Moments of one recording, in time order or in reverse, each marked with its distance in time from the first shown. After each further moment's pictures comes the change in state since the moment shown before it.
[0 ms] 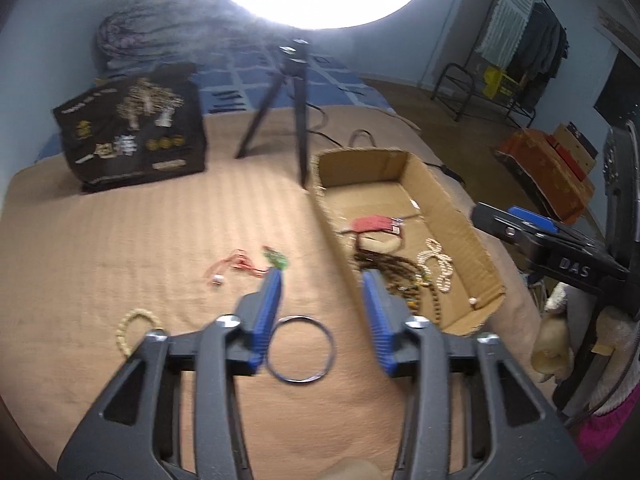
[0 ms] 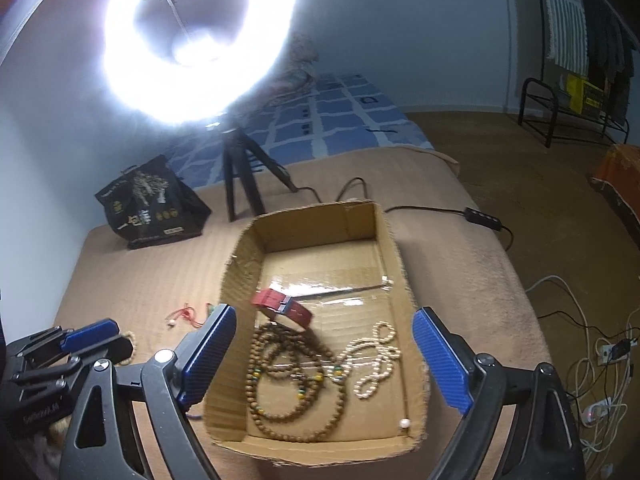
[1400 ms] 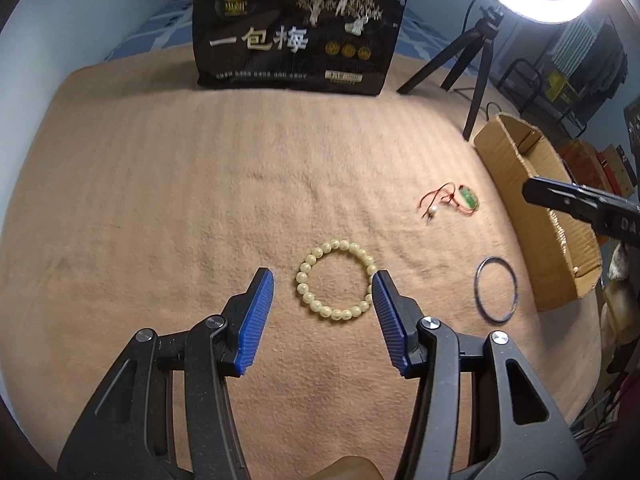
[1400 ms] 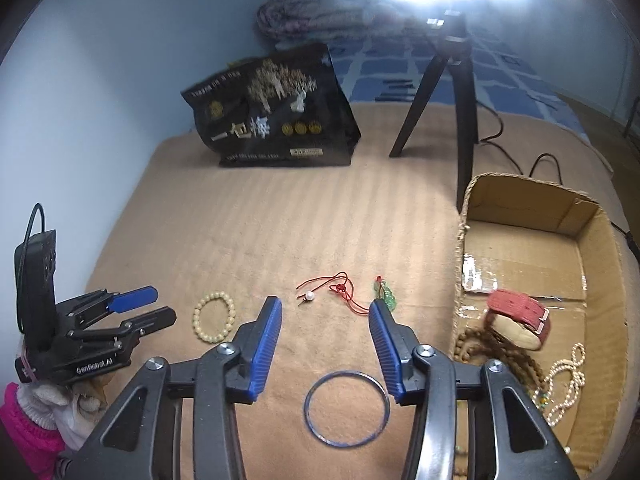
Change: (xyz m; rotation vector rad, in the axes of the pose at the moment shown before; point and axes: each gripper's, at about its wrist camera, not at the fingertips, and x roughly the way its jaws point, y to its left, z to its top) left arm 0.023 0.186 -0.057 -0.152 0.169 0.098; right arm 0.104 0.155 -0.004 -0.212 0.286 0.227
